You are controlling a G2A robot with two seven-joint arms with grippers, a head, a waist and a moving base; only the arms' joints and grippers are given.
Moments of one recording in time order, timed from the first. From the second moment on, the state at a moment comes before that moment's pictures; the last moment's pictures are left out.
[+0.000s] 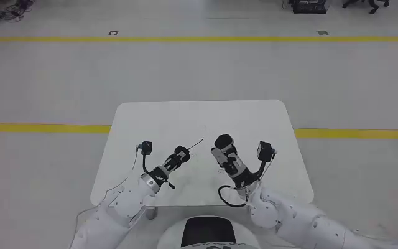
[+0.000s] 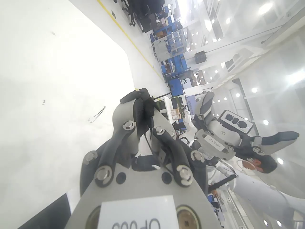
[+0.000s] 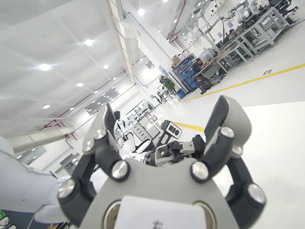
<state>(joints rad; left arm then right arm) 1.65 -0.98 -1.06 -1.76 -0.05 -0.21 -0.12 -1.20 -0.87 0.35 -1.78 -0.27 -0.34 -0.80</state>
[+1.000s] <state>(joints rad) 1.65 -0.98 -1.06 -1.76 -0.05 -0.21 -0.12 -1.08 -0.79 0.17 -1.86 -0.17 -0.34 -0.86</state>
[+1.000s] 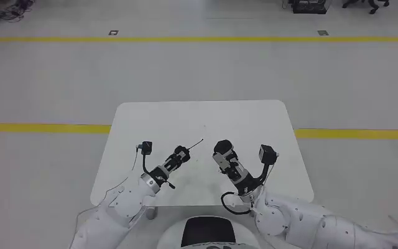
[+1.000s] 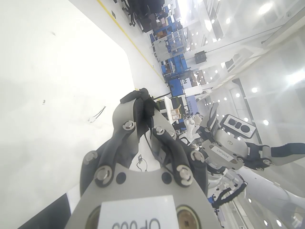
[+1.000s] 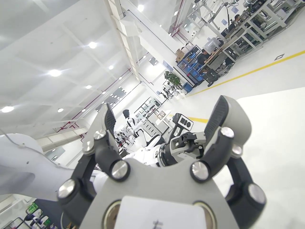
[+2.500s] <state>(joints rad) 1.65 -0.98 -1.06 -1.76 -0.05 -0.21 -0.12 -1.51 -0.71 0.89 -2.05 0.25 -0.34 -0.12</state>
